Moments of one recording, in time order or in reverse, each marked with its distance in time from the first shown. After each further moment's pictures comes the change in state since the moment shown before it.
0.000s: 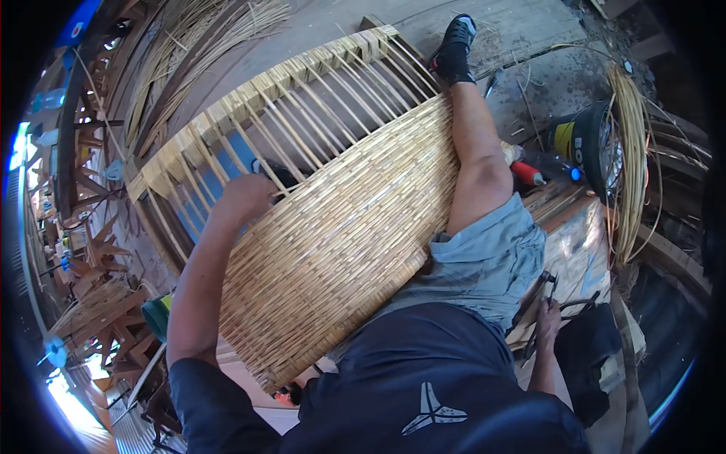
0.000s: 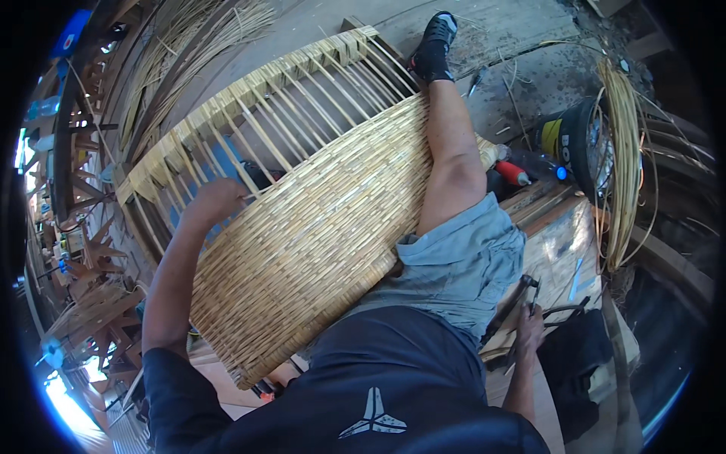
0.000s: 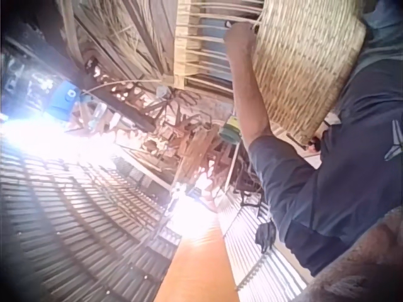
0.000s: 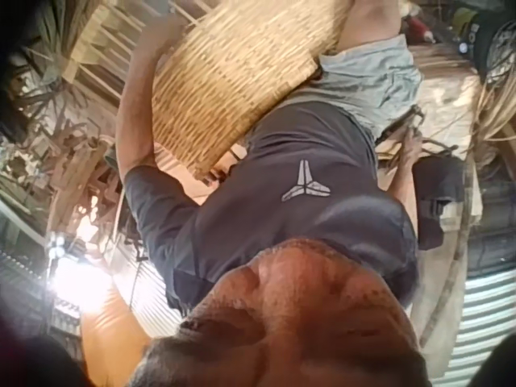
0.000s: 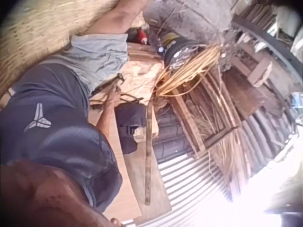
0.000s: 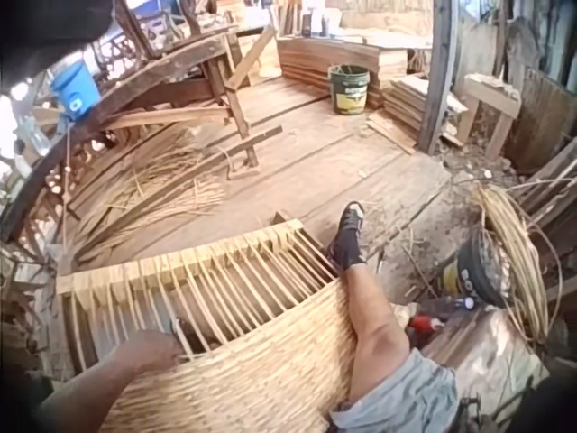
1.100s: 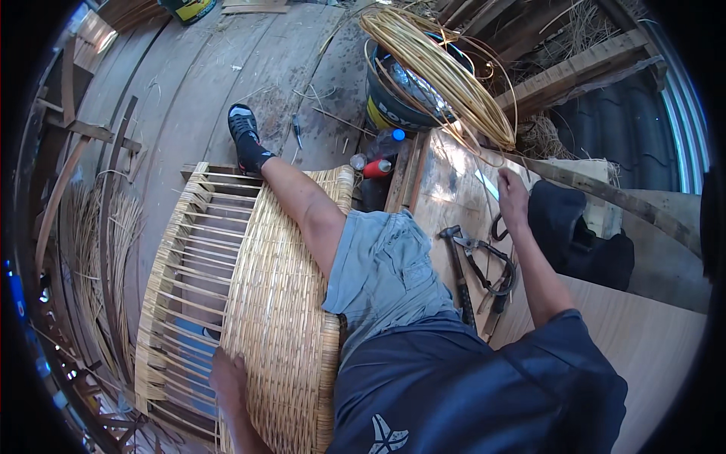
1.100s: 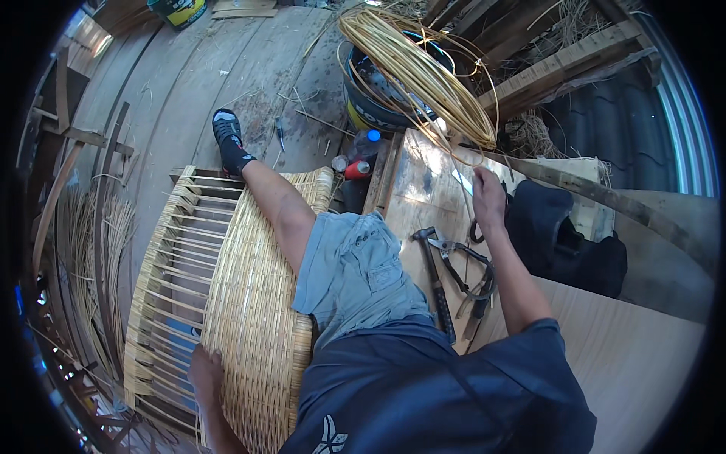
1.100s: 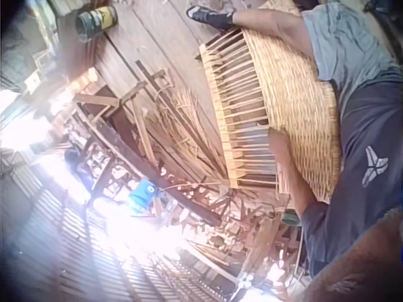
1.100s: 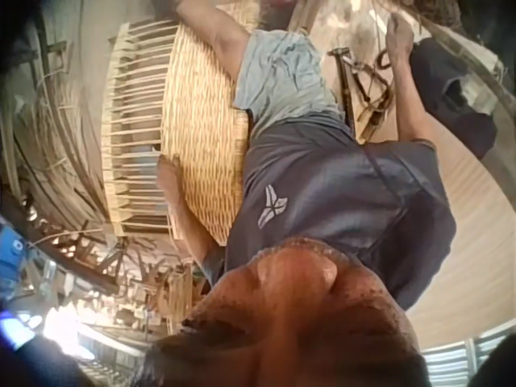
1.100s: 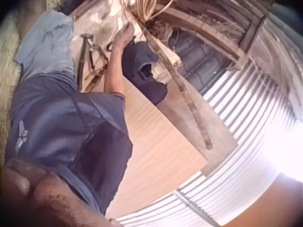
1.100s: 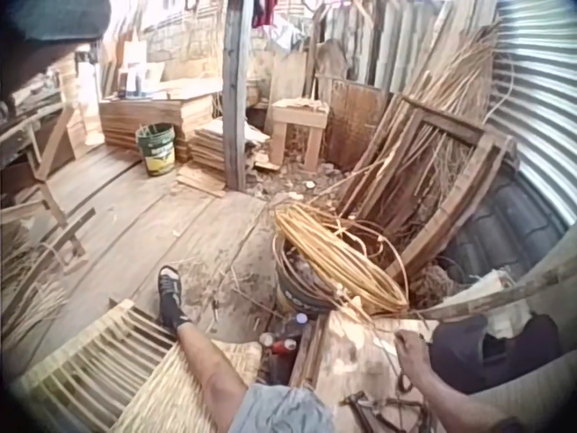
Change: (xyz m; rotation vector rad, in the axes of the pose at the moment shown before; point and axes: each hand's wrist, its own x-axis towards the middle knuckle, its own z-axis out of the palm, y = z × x) left_hand -0.042 0.092 0.007 -0.096 0.077 -0.192; right_hand 0.075 -0.005 -0.080 0.355 0.711 -0.196
